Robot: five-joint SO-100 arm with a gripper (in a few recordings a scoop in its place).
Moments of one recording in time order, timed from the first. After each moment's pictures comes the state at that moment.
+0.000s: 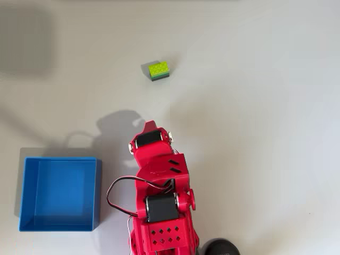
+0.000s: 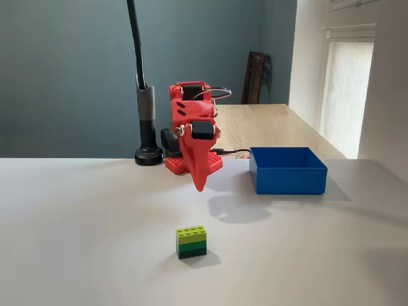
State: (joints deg) arm -4.7 183.9 174.6 44.2 -9.1
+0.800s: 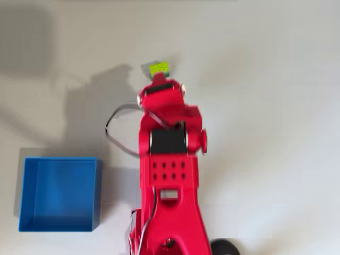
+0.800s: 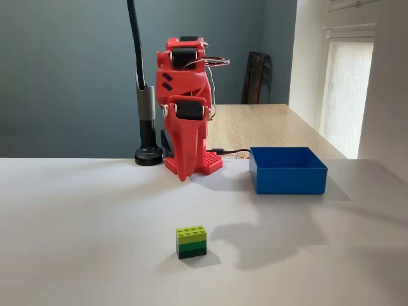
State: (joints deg) arm 2.4 124.4 129.0 44.9 -14.1
